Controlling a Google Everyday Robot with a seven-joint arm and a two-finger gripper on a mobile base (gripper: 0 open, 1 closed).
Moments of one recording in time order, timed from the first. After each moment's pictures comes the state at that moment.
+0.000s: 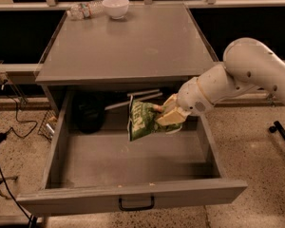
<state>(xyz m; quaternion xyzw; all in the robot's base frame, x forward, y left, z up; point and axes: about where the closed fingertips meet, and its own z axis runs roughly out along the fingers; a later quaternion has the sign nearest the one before) 0.529 -0.066 0.783 -0.61 0.69 0.27 0.27</state>
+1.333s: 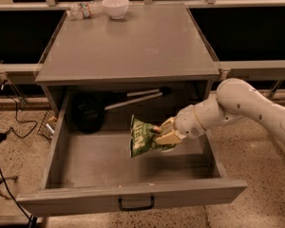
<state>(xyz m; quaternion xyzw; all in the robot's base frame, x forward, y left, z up) 0.531 -0.065 0.688 -0.59 0.68 0.32 0.30</state>
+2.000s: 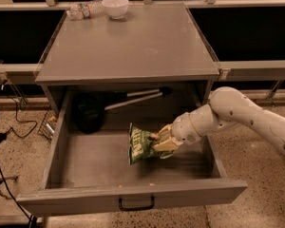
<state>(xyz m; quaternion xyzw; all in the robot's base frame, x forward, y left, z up) 0.528 -0.060 0.653 -0.60 0.67 0.32 0.28</state>
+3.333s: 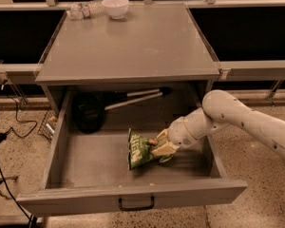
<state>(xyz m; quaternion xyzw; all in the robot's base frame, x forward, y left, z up) 0.527 -0.056 0.624 -0.62 0.68 0.31 0.25</state>
